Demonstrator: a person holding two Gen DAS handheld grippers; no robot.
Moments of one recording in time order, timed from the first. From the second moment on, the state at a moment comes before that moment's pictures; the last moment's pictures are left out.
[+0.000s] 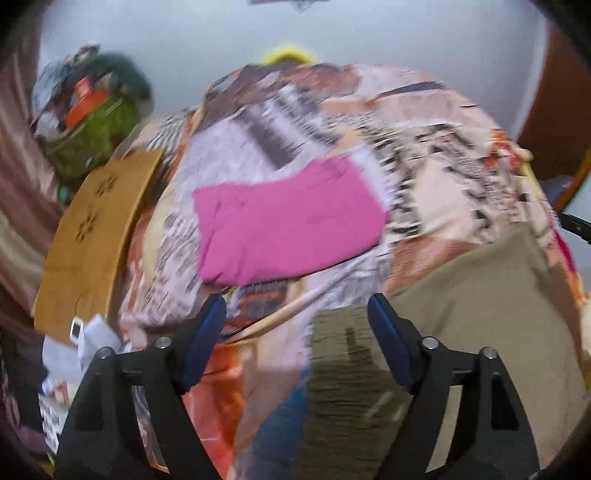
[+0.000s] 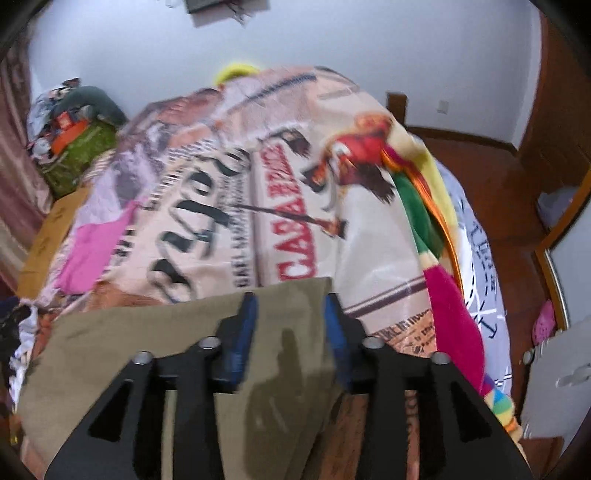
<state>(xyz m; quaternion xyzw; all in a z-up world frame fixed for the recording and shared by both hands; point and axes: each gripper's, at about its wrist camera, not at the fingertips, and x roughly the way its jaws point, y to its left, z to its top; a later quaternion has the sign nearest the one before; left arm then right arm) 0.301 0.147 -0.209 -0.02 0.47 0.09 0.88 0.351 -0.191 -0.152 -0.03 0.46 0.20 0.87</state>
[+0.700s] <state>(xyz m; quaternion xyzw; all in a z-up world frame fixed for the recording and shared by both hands) 0.340 0.080 -0.267 -0.01 0.59 0.00 0.81 0.298 -0.075 -0.209 -0.05 0.59 0.32 0.74</state>
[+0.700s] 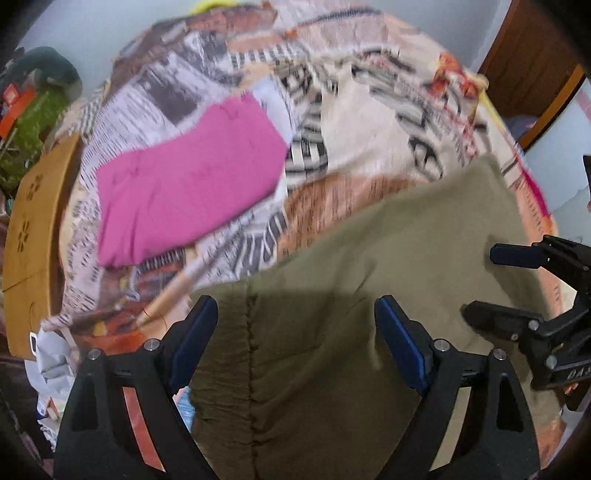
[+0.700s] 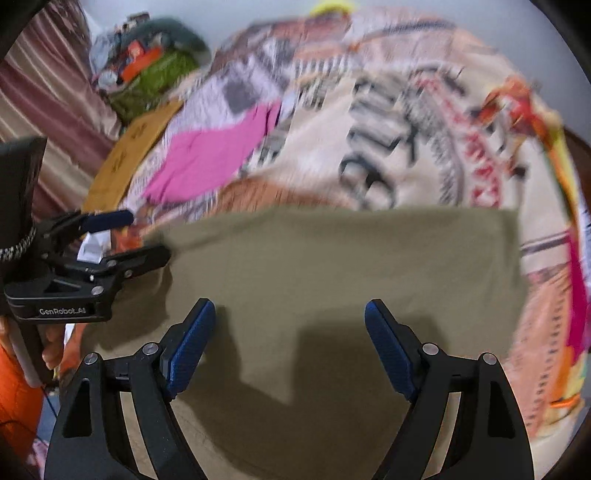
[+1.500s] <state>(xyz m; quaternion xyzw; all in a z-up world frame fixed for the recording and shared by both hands) 0.255 0.066 -0.247 0.03 0.55 0.03 0.83 0.224 -0.114 -0.194 -0.10 0.59 0.30 0.74</state>
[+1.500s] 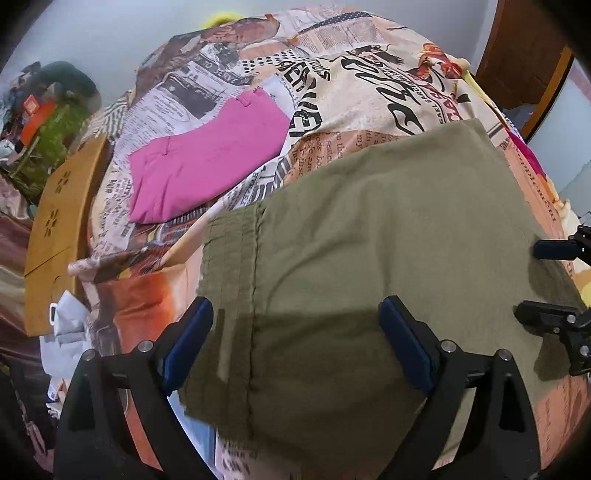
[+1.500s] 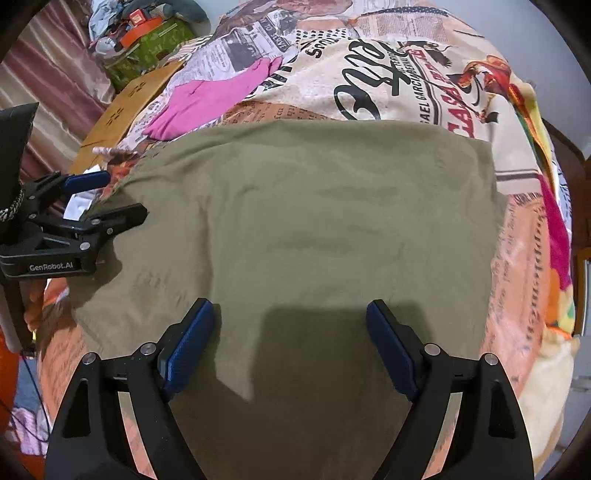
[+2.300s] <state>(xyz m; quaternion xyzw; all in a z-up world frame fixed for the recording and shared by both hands) 0.185 0.090 -0.200 -0.01 0.48 0.09 0.87 0.182 -0.126 -0.158 -0.08 0.52 0.29 0.80</state>
